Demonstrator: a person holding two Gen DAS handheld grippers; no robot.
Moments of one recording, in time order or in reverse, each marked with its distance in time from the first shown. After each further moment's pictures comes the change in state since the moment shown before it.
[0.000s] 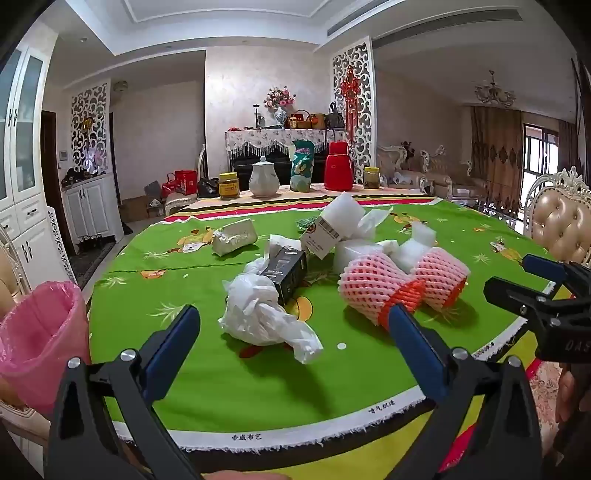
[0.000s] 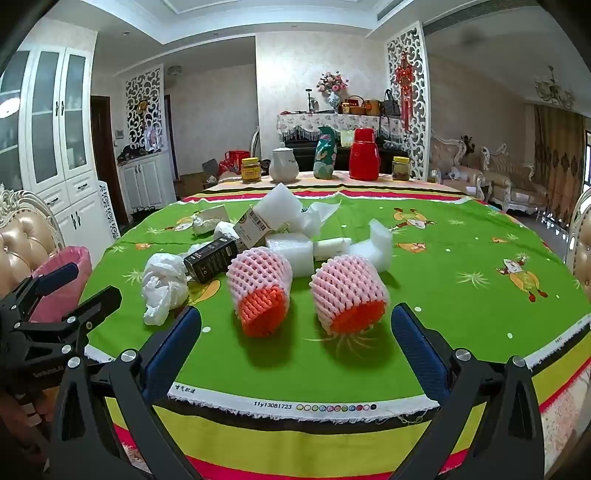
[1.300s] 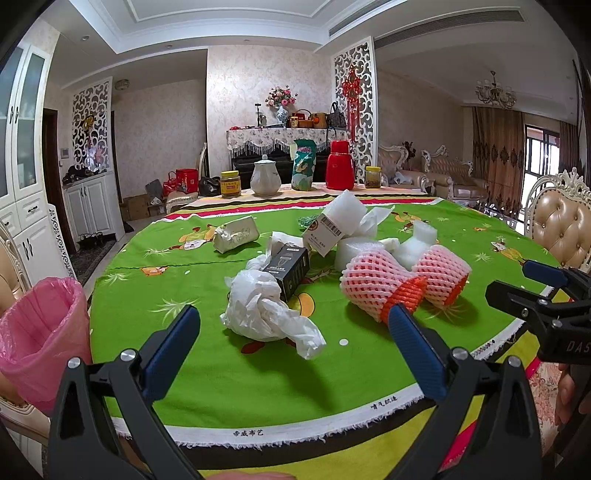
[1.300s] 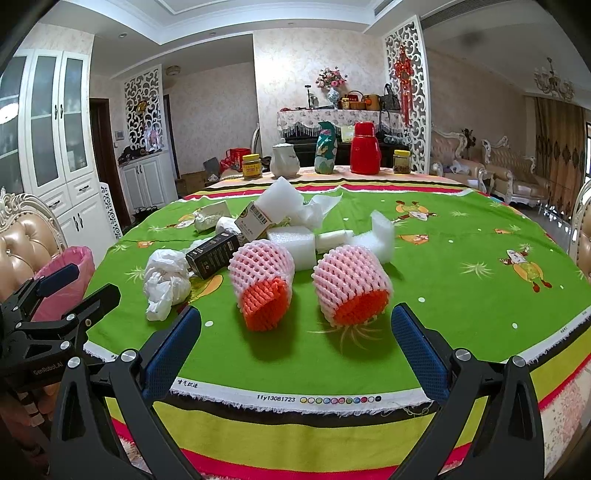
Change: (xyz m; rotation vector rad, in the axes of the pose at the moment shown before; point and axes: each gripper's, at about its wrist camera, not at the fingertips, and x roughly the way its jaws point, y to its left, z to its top) left arm -0.002 0.003 -0.003 -0.014 -0.002 -0.001; right arm 0.002 0.001 -0.006 0.015 0.014 0.010
